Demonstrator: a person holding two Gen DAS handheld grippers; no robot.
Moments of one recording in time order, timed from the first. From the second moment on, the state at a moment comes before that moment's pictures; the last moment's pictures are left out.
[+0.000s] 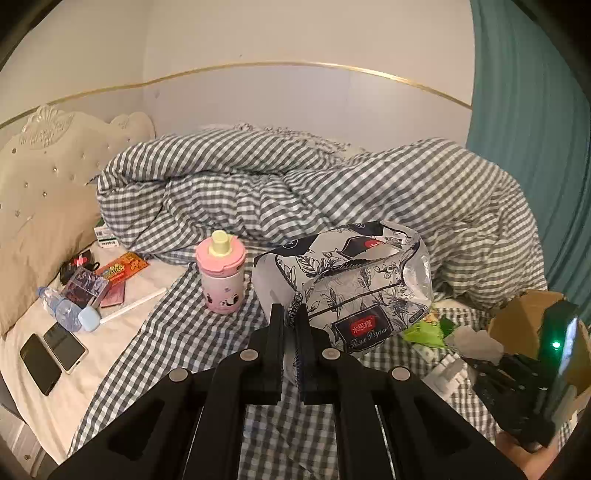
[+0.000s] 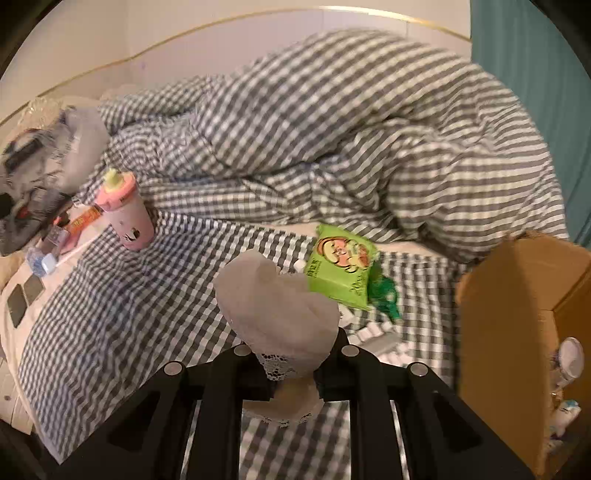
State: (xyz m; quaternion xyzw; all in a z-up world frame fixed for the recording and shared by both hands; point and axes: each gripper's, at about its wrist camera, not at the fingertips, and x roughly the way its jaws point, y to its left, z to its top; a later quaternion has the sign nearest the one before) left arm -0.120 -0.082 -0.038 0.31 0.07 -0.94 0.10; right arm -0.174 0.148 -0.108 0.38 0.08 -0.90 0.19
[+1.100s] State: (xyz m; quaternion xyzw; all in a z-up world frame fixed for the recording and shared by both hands) left arm -0.053 0.077 0.038 0.26 0.03 -0.96 0.00; right arm -0.029 0.336 0.049 0.27 0.03 -0.96 0.09
